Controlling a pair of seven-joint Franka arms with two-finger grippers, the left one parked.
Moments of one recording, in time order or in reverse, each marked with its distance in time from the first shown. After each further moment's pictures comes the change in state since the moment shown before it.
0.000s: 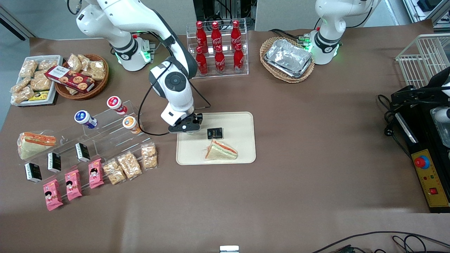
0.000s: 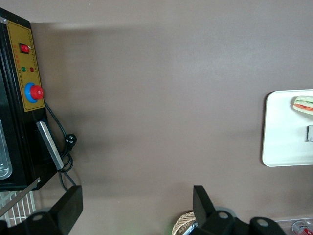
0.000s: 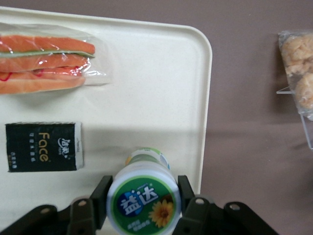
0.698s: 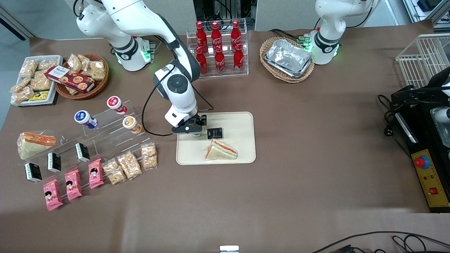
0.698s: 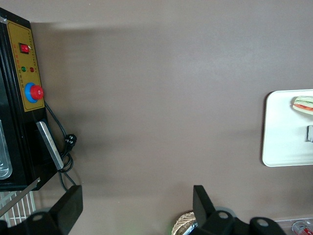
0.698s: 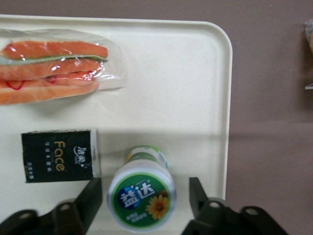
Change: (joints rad) arm 0.015 0.040 -0.001 0.001 0.079 0.080 0.005
